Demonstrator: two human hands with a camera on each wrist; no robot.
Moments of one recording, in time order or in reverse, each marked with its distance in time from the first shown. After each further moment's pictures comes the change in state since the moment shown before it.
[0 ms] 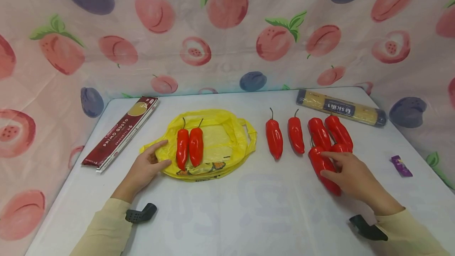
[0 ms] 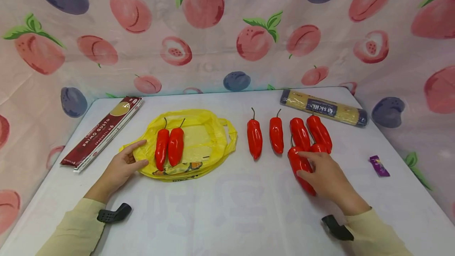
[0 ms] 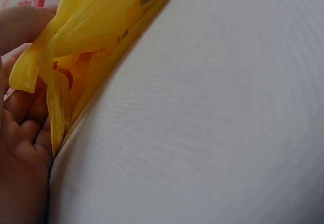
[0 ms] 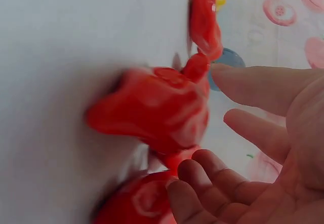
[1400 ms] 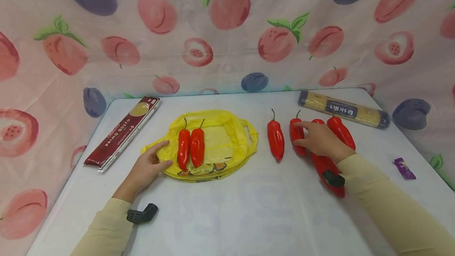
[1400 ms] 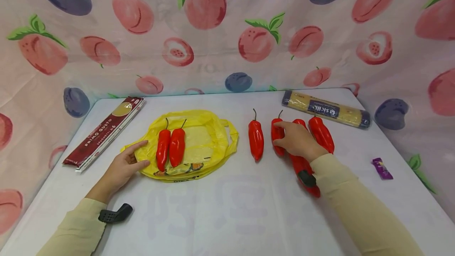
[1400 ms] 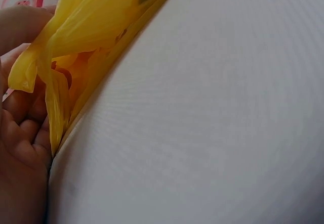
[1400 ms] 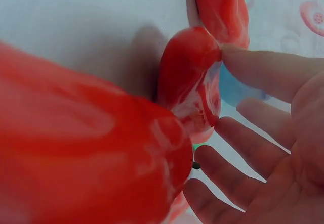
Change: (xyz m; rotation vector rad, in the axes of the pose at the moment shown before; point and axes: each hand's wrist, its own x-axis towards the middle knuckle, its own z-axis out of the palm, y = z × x) left_hand 0.000 0.001 0.000 -0.018 -0.002 -0.025; right_hand 0.094 -0.049 -0.011 -0.053 -0.111 -0.081
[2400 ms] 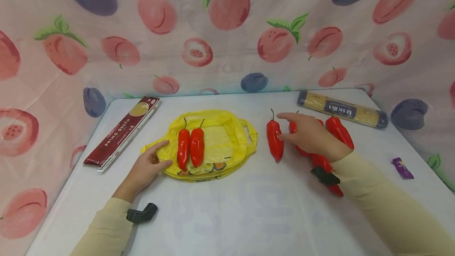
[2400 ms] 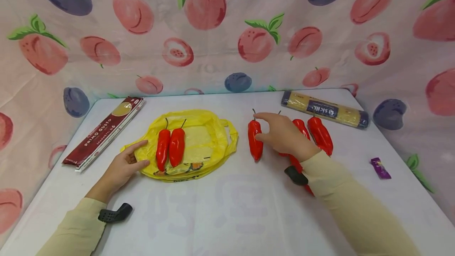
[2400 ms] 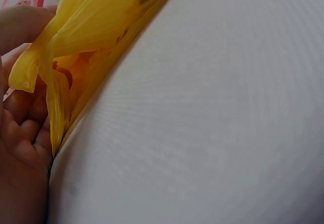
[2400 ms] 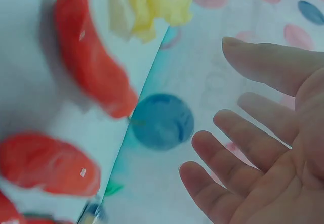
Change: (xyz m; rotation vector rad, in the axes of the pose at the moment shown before) left_hand 0.000 -0.002 0.000 0.014 0.004 0.010; right_hand -0.024 -0.060 -0.017 0.020 0.063 -0.145
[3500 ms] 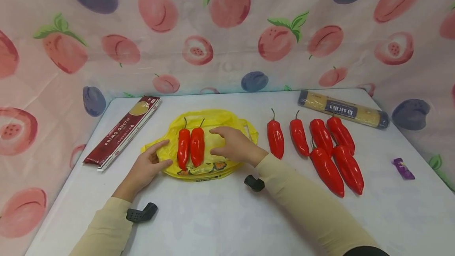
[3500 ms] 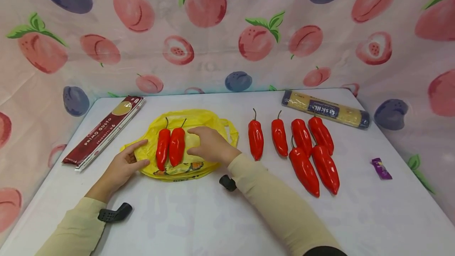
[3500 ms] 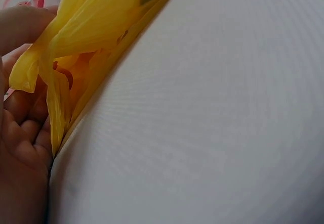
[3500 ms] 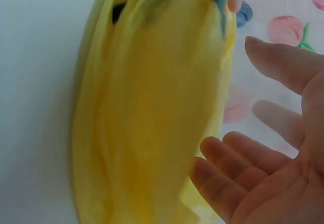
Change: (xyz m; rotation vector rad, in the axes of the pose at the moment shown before) left_hand 0.001 -0.003 0.000 0.008 0.000 -0.012; right_hand 0.056 -0.109 0.107 0.194 -0.133 -0.245
